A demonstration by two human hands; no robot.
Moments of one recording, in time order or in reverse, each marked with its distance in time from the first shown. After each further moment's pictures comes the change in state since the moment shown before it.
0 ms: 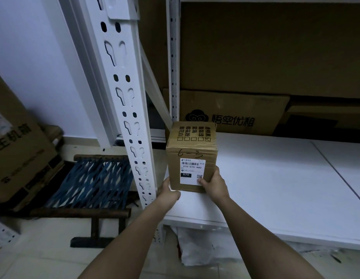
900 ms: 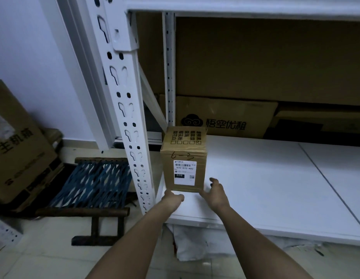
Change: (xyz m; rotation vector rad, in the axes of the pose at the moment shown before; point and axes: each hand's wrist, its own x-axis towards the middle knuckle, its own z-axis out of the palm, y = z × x) left_hand -0.030 0.016 0.015 0.123 -0.118 -0.162; right_hand -0.042 0.001 -0.025 -0.118 -0.074 0.132
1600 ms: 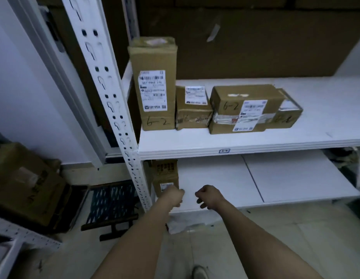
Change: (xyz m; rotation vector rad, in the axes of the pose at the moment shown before) left_hand -0.340 0.240 -0.101 0.212 -0.178 -0.004; right_hand -0.263 -0.240 -0.270 0.022 -0.210 0.274
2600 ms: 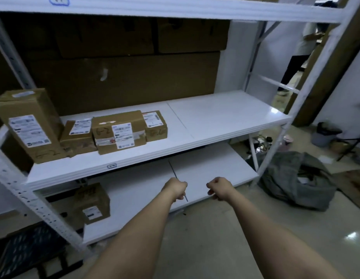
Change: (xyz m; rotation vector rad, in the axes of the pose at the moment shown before) left_hand -0.207 0.204 0.292 0.232 -0.140 0.303; right_hand -0.216 0.232 -0.314 0.230 0.347 0.082
